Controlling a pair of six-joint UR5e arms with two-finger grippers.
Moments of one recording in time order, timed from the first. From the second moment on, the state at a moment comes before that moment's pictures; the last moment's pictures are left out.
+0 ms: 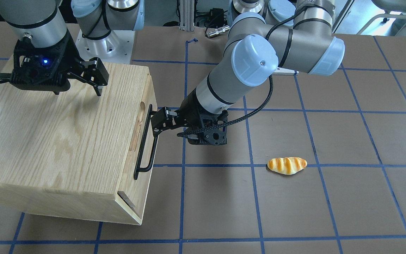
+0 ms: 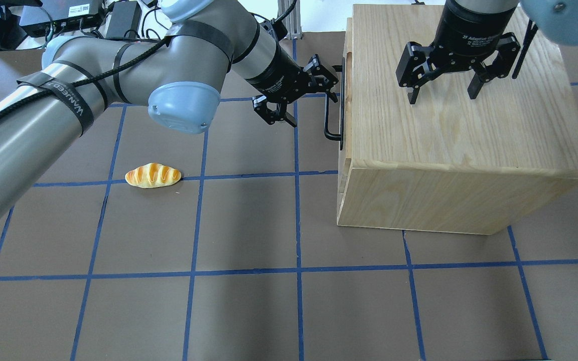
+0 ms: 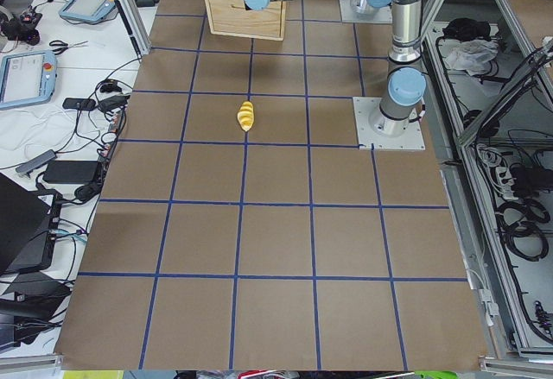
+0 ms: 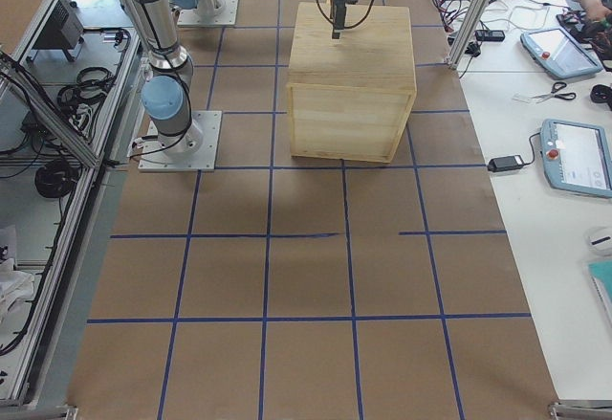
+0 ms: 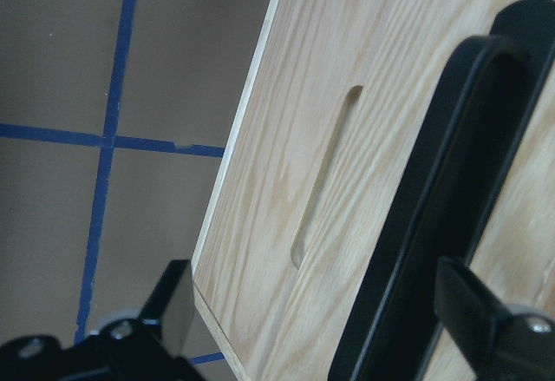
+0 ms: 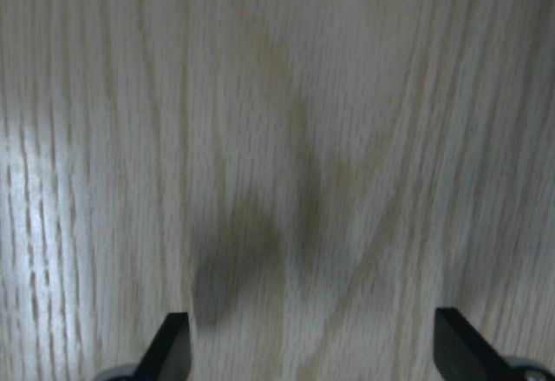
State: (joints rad) left arm -1.83 -1.91 -1.54 -1.08 1.06 -0.51; right arm 1.60 -1.49 1.43 -1.47 -1.61 0.02
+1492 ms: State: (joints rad) left arm -1.83 -1.91 -1.55 -1.09 1.21 -0.34; right arm 1.60 -1.49 1.43 -1.47 -1.61 0.02
